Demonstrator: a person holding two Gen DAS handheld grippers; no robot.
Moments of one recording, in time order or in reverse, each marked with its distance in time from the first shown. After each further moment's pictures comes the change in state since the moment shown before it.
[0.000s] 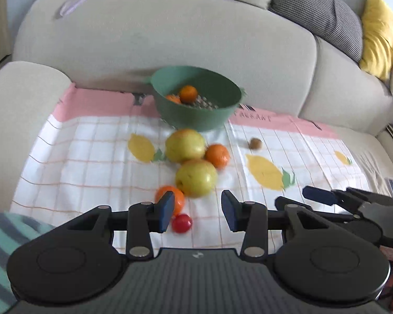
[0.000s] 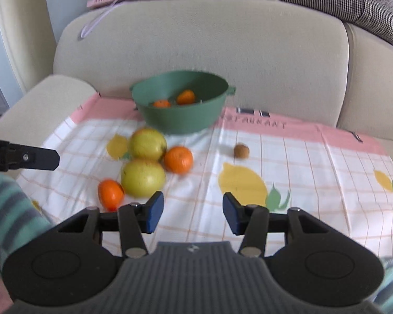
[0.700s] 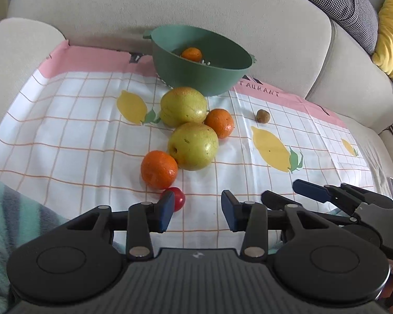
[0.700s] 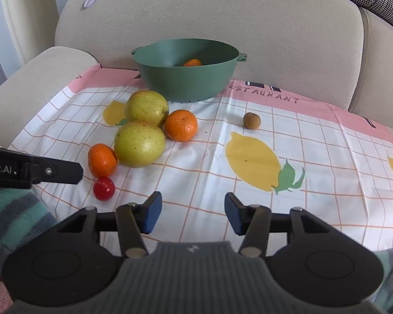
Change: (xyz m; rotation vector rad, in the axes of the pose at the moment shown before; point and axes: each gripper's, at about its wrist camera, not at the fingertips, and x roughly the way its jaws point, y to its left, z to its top) left arm 0.052 0.007 -0.018 -0.100 0.104 -0.033; right arm 0.038 0.005 -0.018 -0.043 0.055 0.035
